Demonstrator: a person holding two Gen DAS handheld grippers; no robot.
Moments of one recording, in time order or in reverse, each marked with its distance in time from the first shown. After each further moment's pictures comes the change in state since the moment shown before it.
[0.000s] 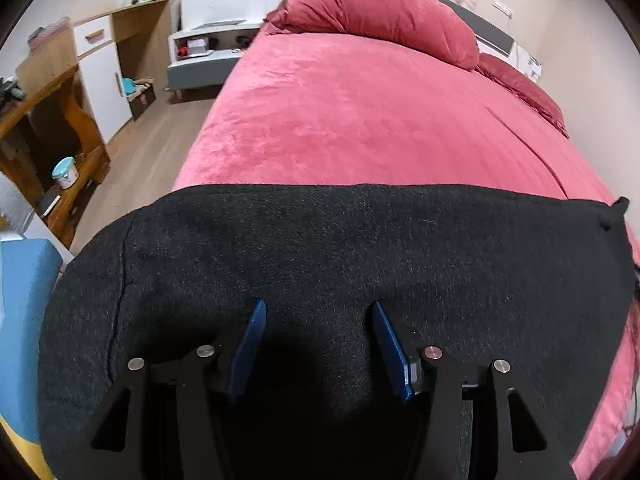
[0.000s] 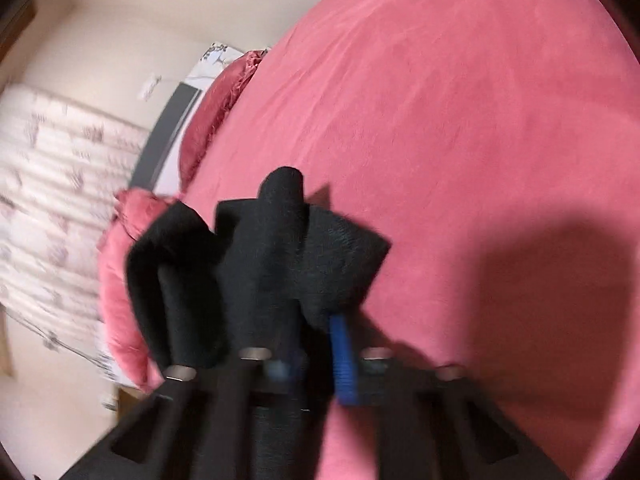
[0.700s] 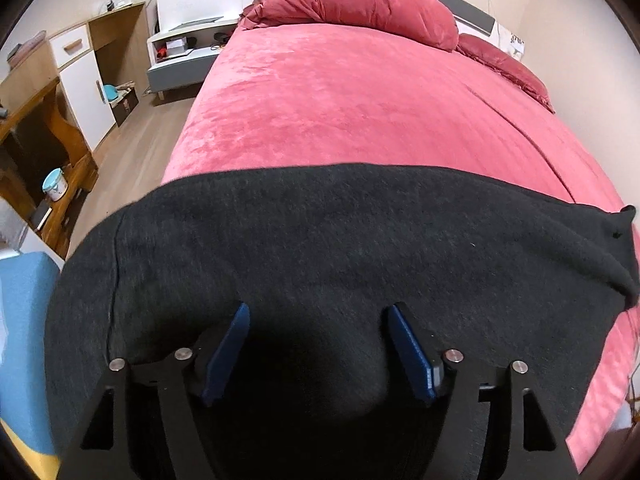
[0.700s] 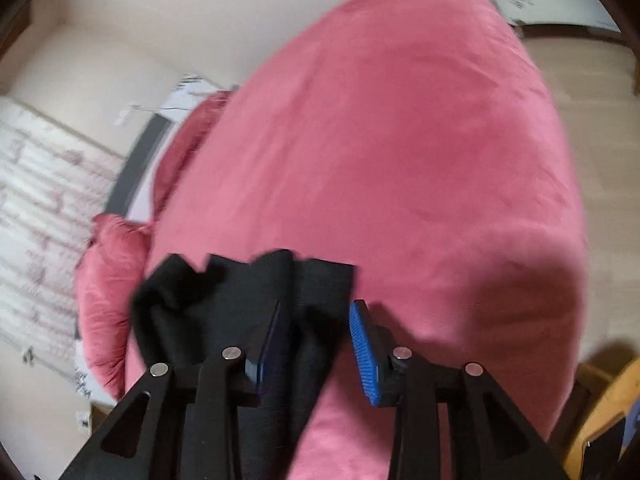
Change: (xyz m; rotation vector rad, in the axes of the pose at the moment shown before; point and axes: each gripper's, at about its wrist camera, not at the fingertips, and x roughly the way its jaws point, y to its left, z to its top) left arm -0.009 -0.014 -0.011 0.060 0.027 -0.013; right arm -0.121 -0.038 0.011 -0.043 -0.098 -0.146
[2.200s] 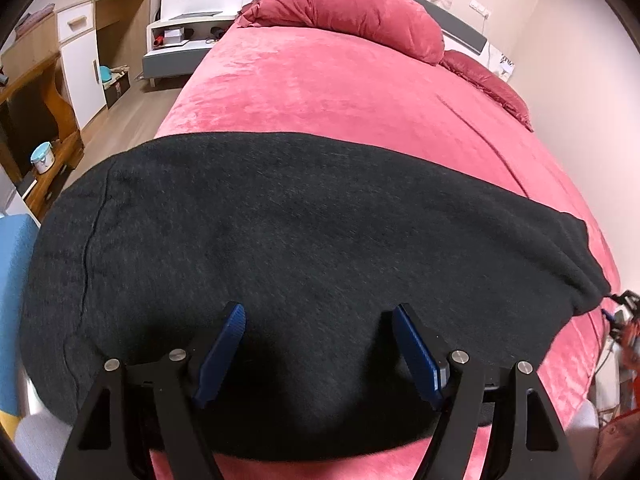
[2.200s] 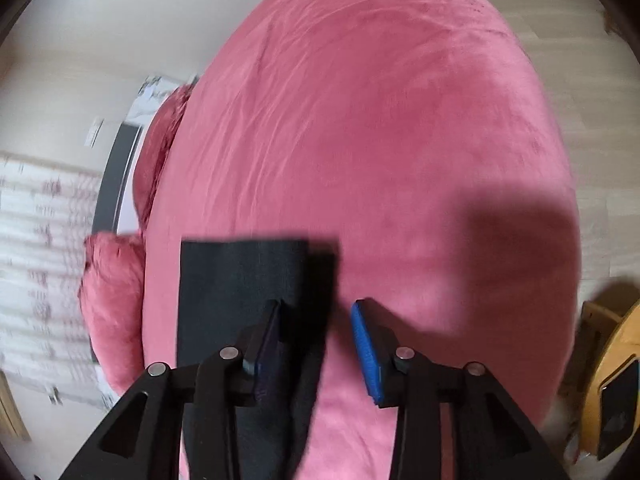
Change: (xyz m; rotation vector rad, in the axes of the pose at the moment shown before) left arm -0.036 -0.028 -0.035 -0.085 -0.012 -0.103; right arm 0.010 -0.050 0.001 0.170 0.130 -0.021
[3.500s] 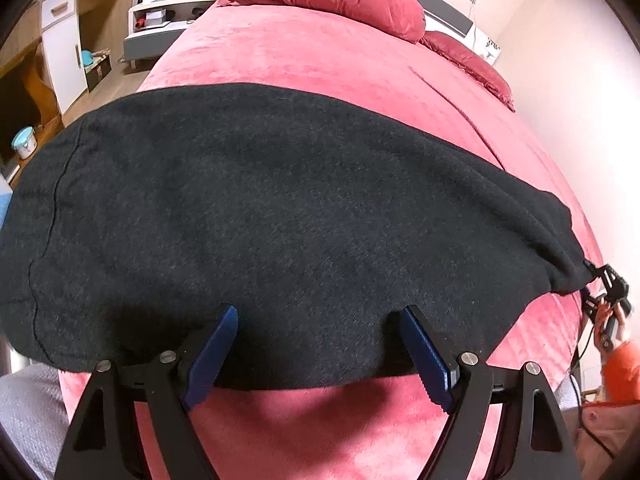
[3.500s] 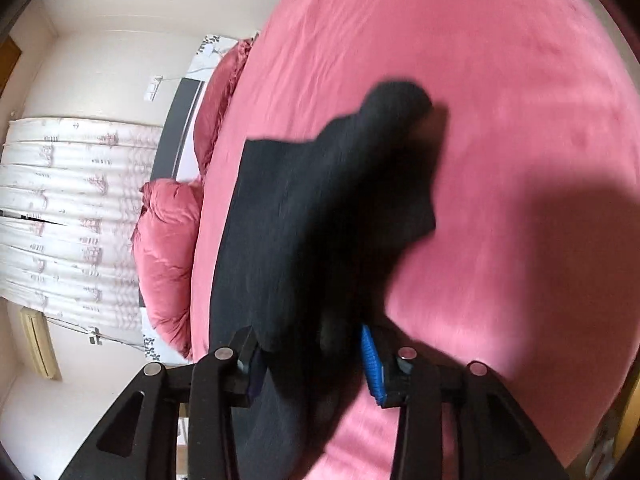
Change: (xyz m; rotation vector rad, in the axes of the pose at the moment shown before) left arm 0.002 -0.052 -0.024 0.019 0.084 -0.053; right arm -0.003 -0.043 -0.026 -0.070 0.119 0.241
